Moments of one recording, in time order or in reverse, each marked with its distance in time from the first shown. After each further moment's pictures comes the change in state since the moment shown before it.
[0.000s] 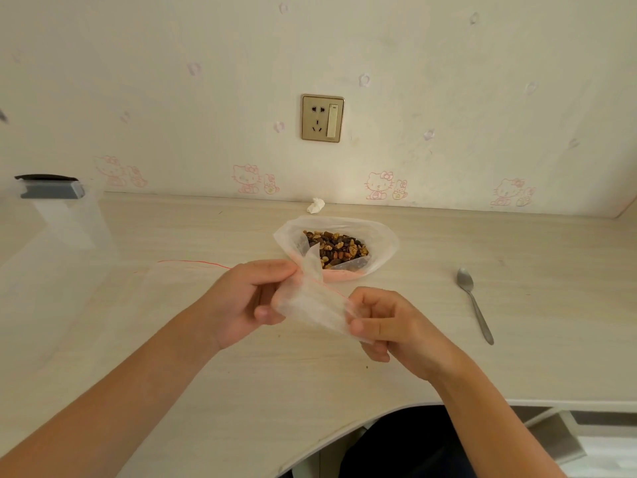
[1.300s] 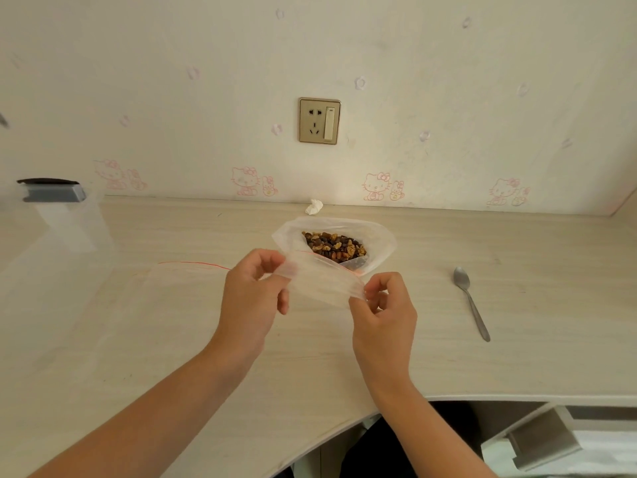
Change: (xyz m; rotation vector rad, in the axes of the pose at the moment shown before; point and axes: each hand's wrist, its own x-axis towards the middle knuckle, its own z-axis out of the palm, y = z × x) left_hand 0.002 -0.023 0.033 0.332 0.742 0.340; right_hand 0.024 0.031 0.052 -0.433 1.090 -0.311
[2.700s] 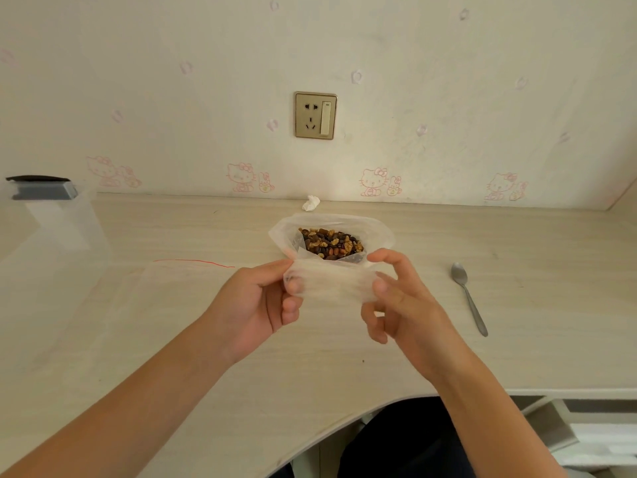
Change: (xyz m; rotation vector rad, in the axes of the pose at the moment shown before) left_hand 0.008 0.013 -0.009 -0.465 -0.536 -0.477; right_hand 0.037 -0.009 -0.062 0.558 -0.780 0.259
